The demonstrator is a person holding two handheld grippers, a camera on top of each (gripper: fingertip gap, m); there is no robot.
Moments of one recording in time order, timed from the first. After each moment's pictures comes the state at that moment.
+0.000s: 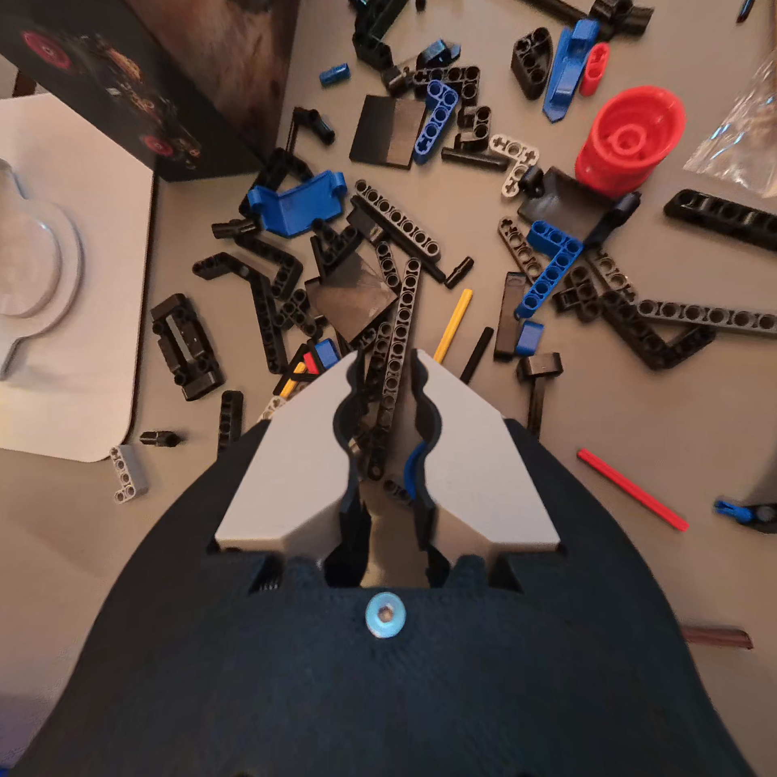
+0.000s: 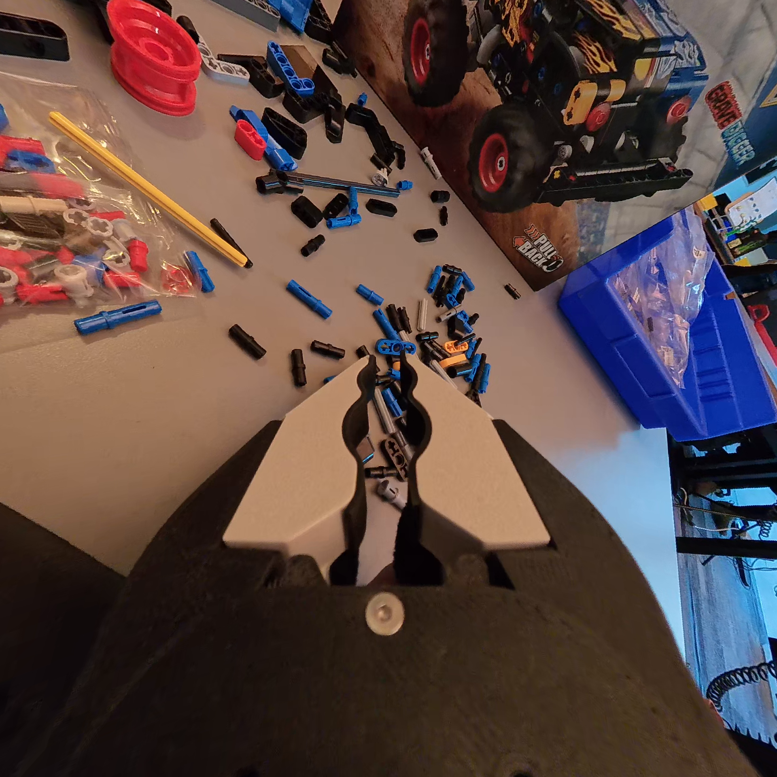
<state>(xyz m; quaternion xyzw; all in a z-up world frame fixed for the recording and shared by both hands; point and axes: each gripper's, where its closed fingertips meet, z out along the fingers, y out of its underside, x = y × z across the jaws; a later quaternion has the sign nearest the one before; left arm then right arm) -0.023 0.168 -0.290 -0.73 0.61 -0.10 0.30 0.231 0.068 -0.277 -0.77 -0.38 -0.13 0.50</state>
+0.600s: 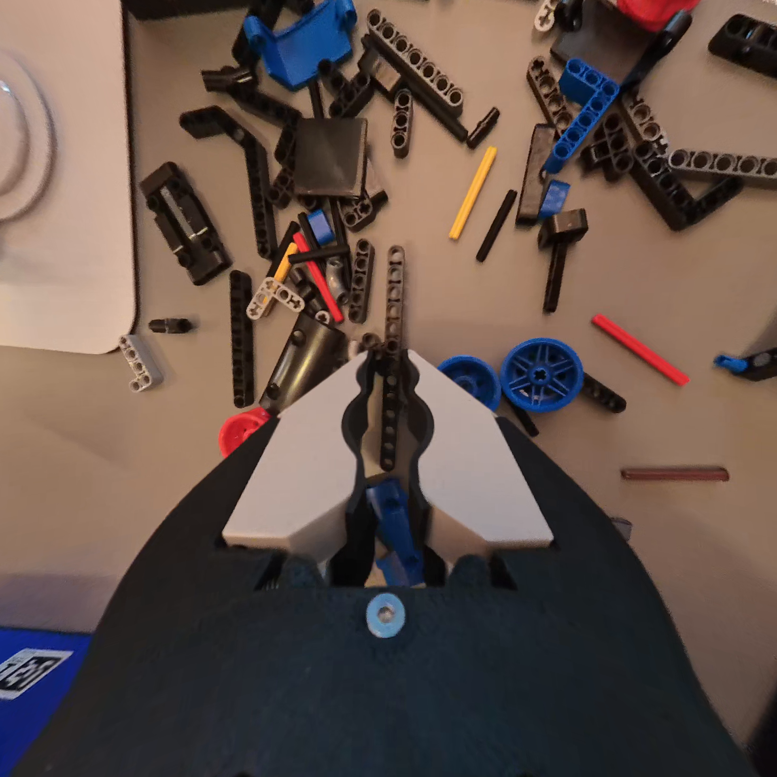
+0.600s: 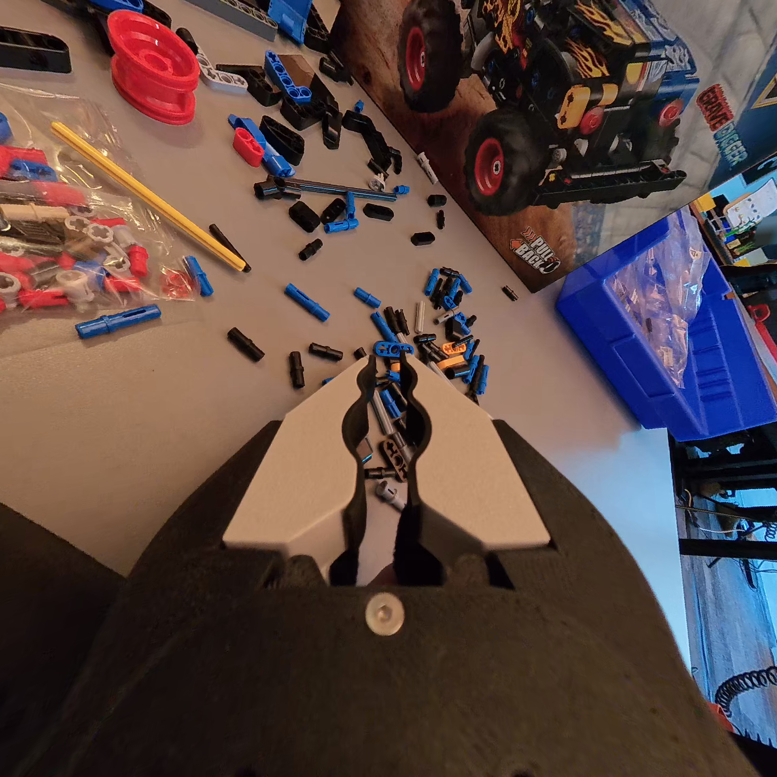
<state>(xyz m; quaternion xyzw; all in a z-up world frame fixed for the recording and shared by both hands) -0.082 0.161 -0.286 -0.75 0.62 -0.07 0.22 0.231 0.068 -0.275 -0.77 -0.37 -0.13 0.50</state>
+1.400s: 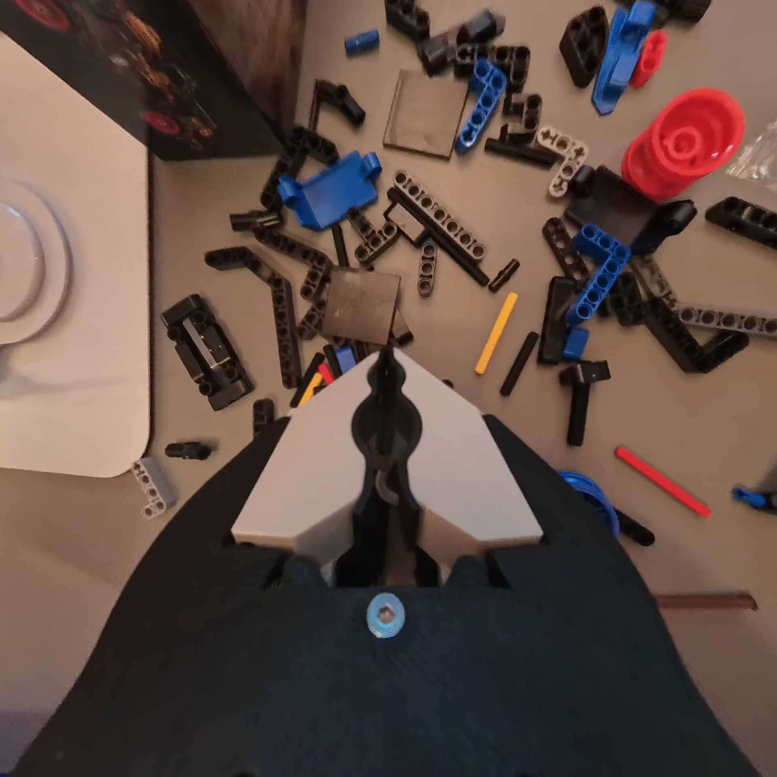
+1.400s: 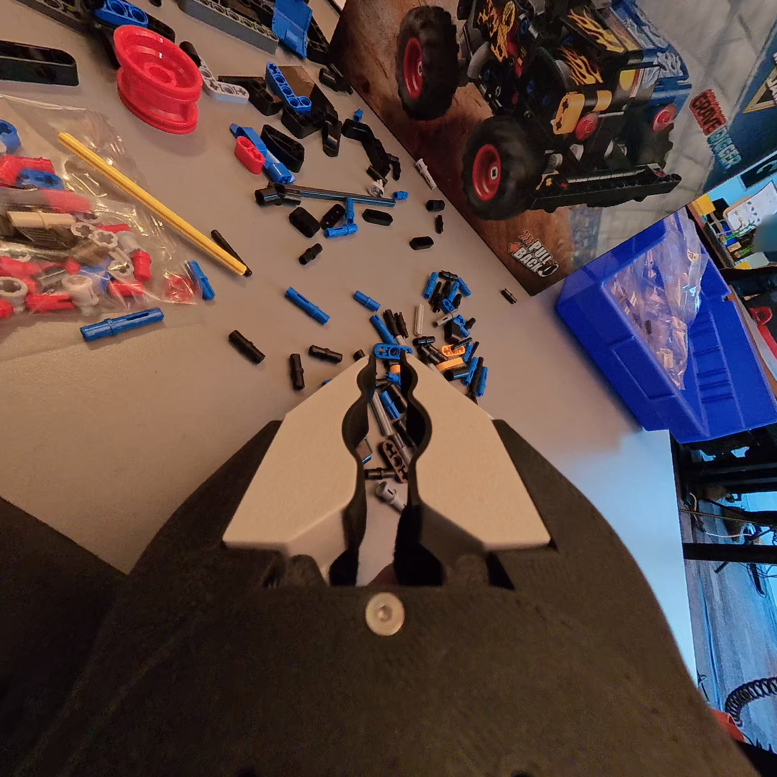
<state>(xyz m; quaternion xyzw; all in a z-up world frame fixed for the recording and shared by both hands) -0.024 0.189 -0.290 -0.74 0.62 -0.11 0.23 0.230 0.068 -0.273 -0.77 -0.37 -0.12 0.51</state>
